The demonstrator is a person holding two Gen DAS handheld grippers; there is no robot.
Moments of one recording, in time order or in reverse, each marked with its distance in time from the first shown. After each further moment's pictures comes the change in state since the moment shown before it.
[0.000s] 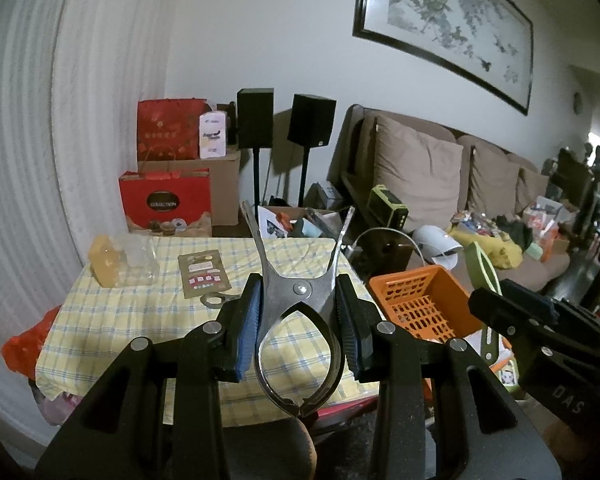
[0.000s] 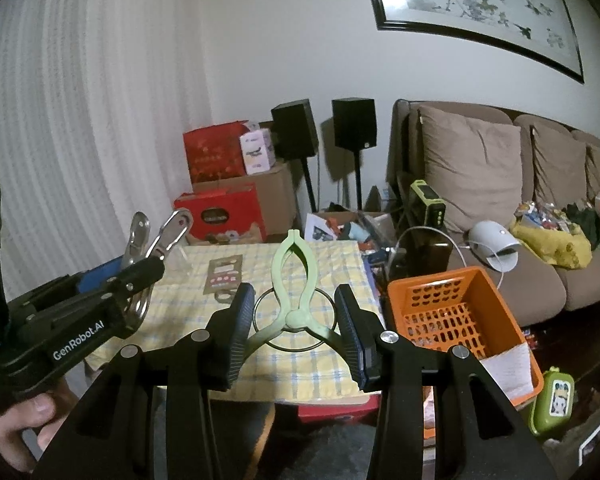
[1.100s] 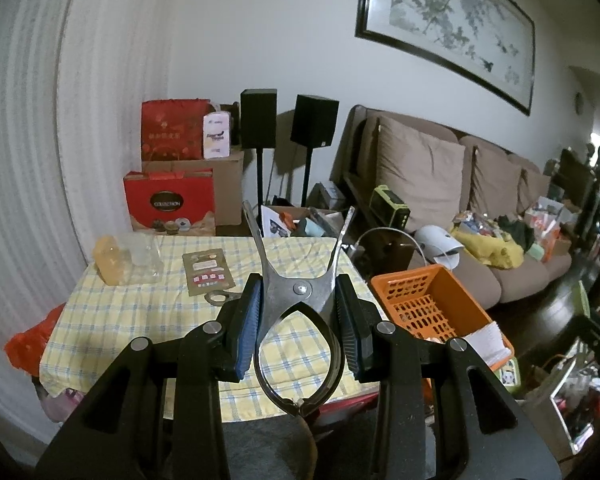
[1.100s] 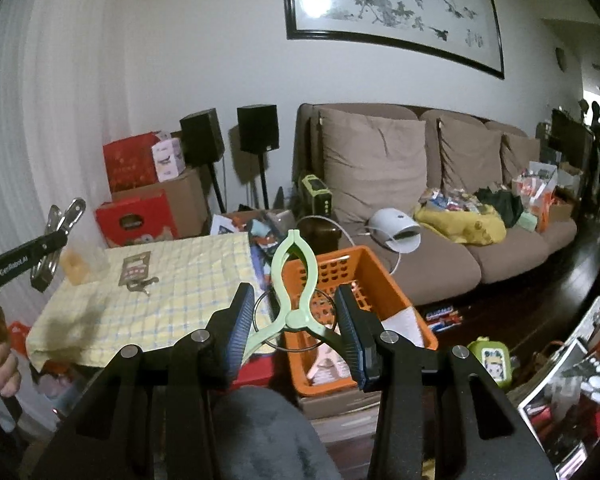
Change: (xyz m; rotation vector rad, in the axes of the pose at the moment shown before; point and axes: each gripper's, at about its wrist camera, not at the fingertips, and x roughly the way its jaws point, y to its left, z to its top) left arm -0.010 0.000 0.001 0.003 0.001 0.018; right arm -0.088 -0.082 -0.039 0.059 -0.034 -0.298
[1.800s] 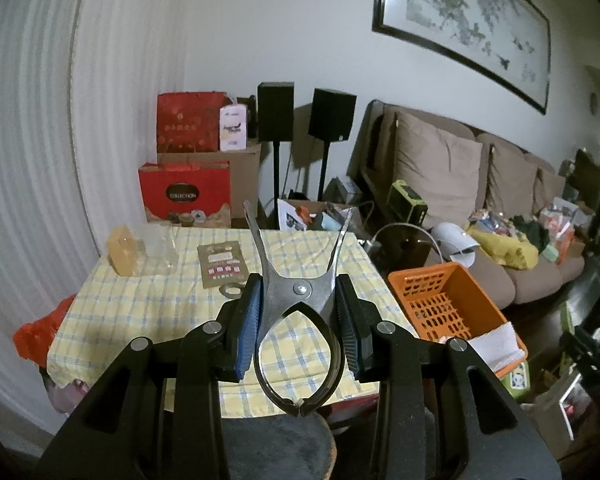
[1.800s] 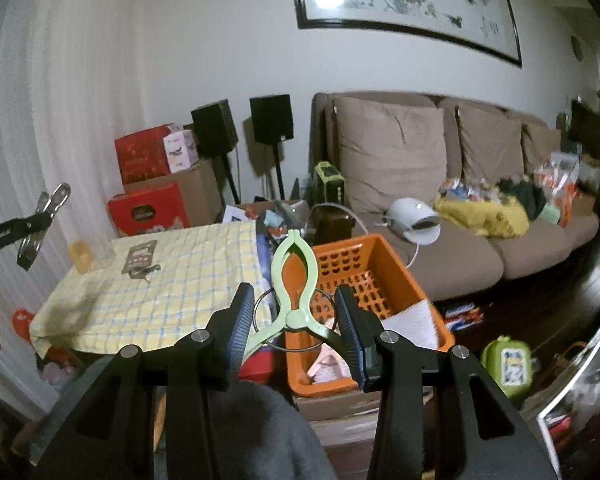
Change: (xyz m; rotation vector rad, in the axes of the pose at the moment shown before) left arm 0.011 0.004 -0.008 -0.016 0.023 0.057; right arm 0.040 -0.032 -0.027 0.022 0.031 0.109
